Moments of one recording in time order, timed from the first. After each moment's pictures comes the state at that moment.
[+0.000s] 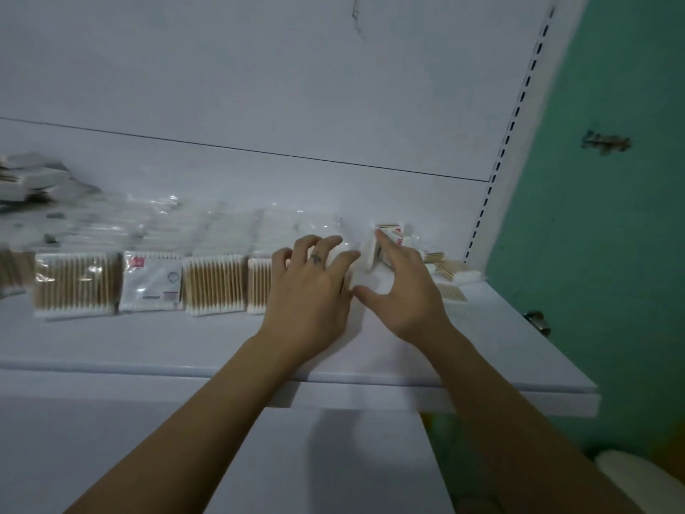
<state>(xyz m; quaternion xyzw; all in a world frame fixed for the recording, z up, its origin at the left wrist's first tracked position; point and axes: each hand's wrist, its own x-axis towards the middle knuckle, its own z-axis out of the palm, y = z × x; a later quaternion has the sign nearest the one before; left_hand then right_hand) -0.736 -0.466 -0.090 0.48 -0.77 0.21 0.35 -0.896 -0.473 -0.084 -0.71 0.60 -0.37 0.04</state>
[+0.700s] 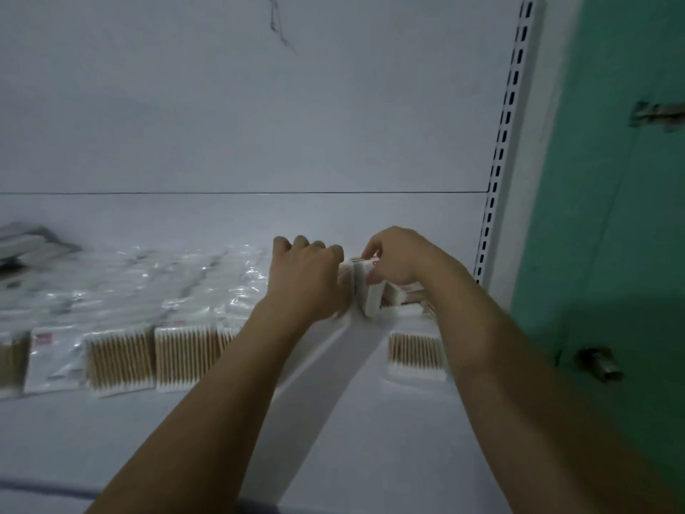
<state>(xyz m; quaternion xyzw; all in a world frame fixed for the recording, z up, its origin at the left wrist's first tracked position) -0.850 -0.571 -0.030 0.62 -0.74 0.22 0.13 -1.000 -0.598 0.002 -0.77 0.60 -0.16 0.12</state>
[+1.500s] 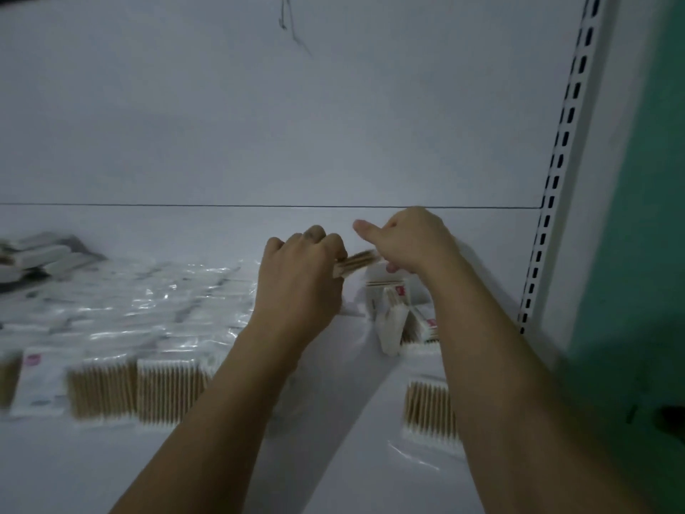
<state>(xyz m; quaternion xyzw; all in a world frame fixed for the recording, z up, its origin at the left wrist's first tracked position) -0.851 -0.599 -0.017 0.60 -0.69 0.26 0.30 -0.992 -0.662 0.015 -0.70 0.60 -0.35 0.16</state>
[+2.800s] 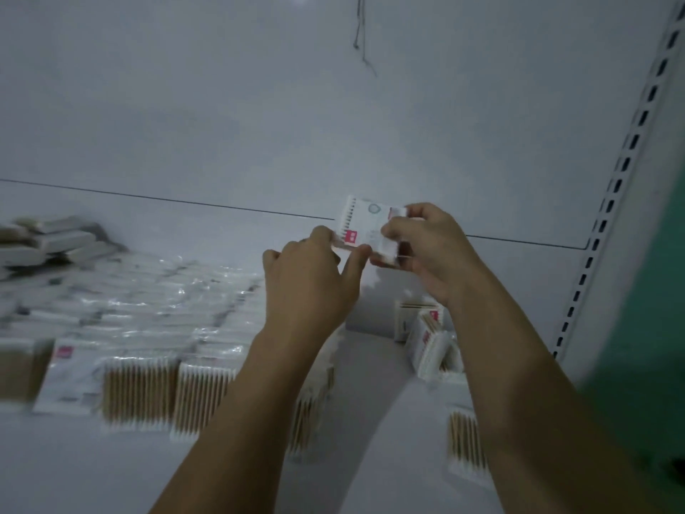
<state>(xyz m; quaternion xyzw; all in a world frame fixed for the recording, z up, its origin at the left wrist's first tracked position) -0.814 -0.590 -0.003 0.66 -0.60 0.10 0.45 -0.945 -0.645 0.036 -0.58 0.40 -0.54 0.47</state>
